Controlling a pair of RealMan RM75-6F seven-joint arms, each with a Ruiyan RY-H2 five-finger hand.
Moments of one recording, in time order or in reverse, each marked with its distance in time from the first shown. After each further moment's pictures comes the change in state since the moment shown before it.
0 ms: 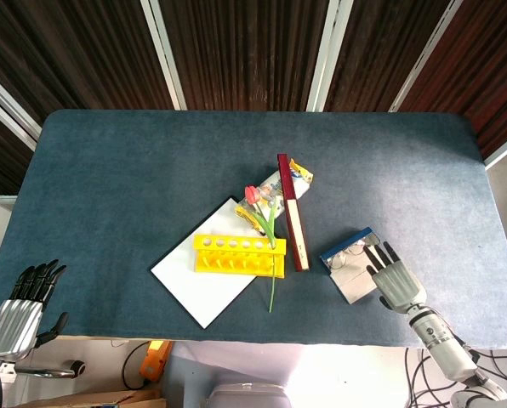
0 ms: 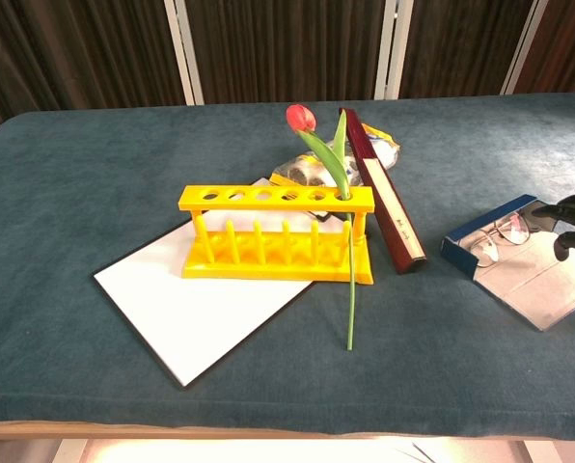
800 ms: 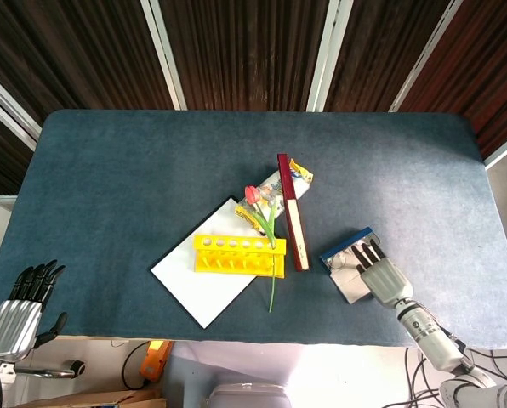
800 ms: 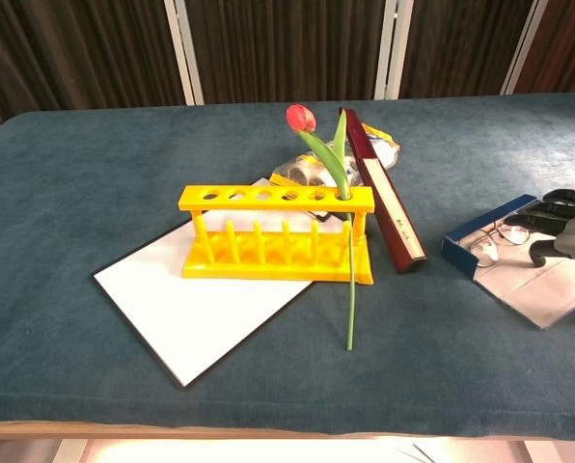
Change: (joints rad) left arm 0.004 -0.002 0.000 0.001 -0.005 0.002 0.002; right arm 0.058 -0.048 -0.002 0.045 0.018 -0.059 -0.109
